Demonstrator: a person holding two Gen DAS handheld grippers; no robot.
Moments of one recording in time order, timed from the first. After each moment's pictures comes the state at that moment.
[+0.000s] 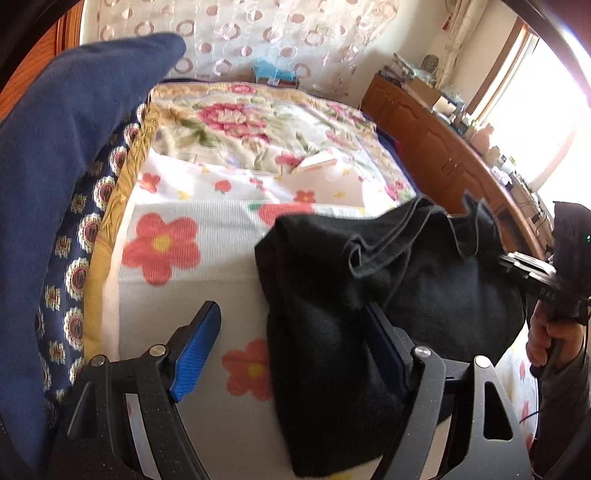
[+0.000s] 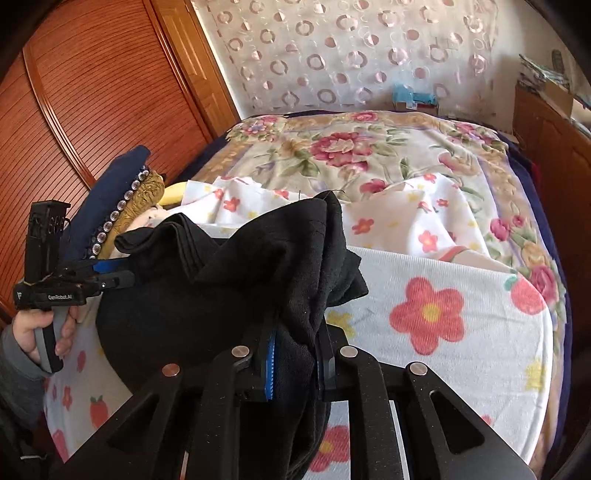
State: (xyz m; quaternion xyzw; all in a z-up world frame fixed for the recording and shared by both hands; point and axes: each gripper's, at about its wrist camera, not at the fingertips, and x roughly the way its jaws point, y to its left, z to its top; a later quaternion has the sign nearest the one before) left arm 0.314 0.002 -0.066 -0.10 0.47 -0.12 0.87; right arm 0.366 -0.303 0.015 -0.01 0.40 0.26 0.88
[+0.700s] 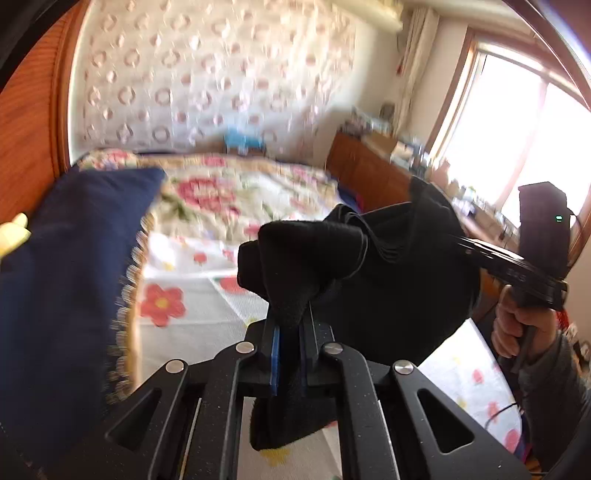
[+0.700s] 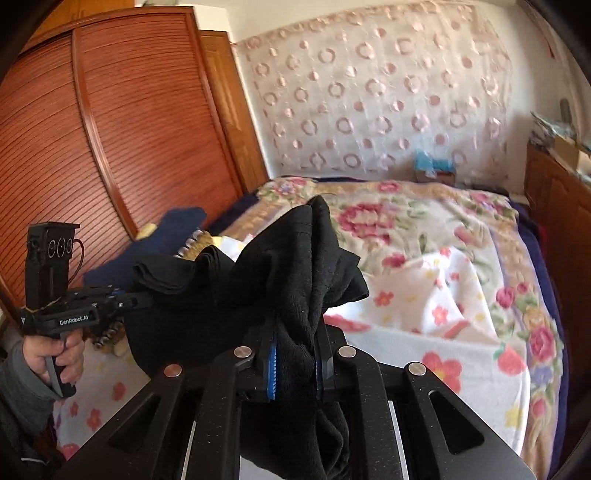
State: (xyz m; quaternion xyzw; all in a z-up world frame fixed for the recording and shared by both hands) left arm 0.240 0.006 0.022 -0.10 0.33 -0.17 0.92; right arm 0.322 -0.280 0.091 -0.01 0.27 0.31 0.91
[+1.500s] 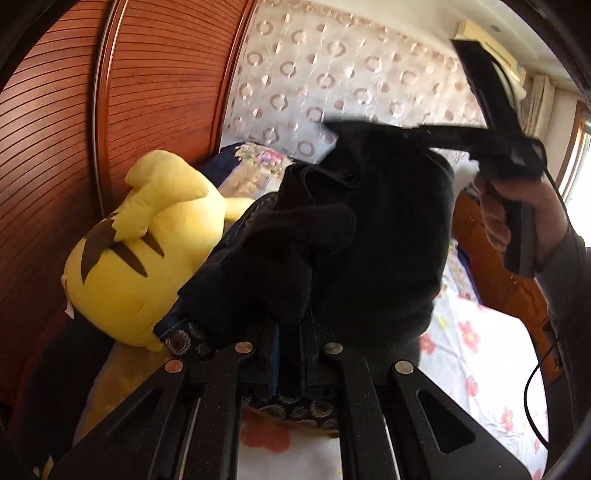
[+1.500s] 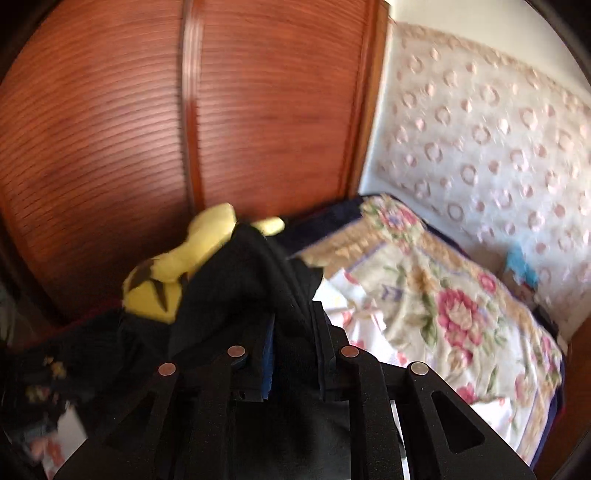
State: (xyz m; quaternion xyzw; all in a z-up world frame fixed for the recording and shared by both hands) left arm 0.160 0.180 -0.020 -0.17 0.31 0.08 0.93; right arm 0.444 0.065 0.138 -0.22 0.26 0.41 0.84
